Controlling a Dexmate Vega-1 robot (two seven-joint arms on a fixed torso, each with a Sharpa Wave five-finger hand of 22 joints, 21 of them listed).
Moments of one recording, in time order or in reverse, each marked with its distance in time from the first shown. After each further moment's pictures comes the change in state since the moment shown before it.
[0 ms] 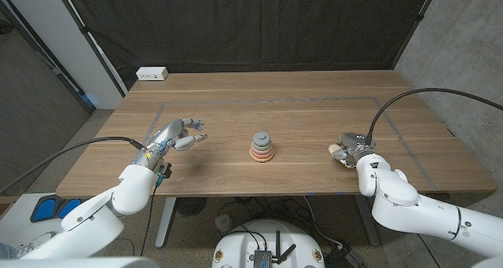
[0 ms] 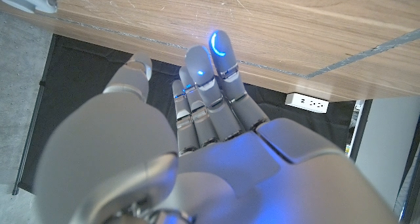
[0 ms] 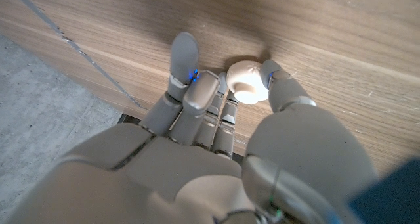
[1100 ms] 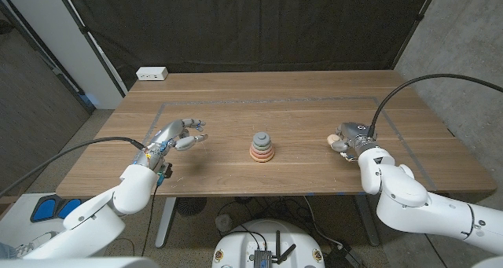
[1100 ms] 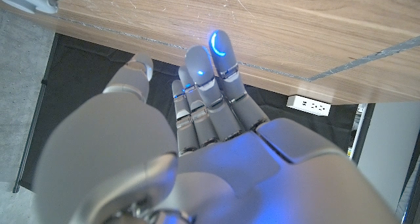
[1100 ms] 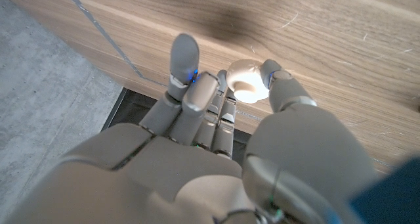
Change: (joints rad) left arm -0.017 -0.004 0.012 0.023 -0.005 -0.024 -0.003; left_hand -0.004 -0.004 0.012 -0.007 0.004 0.006 -0.006 0.000 0.000 0.015 -0.003 0.000 0.009 0.000 0.000 0.000 -0.002 0.002 0.002 0.000 0.000; right arm 0.032 -0.061 -0.026 -0.126 -0.043 -0.053 -0.016; right_hand 0.000 0.000 0.005 -0.005 0.002 0.028 0.028 -0.003 -0.005 0.023 0.009 -0.008 0.020 0.009 0.002 0.010 0.000 0.004 0.004 0.000 0.005
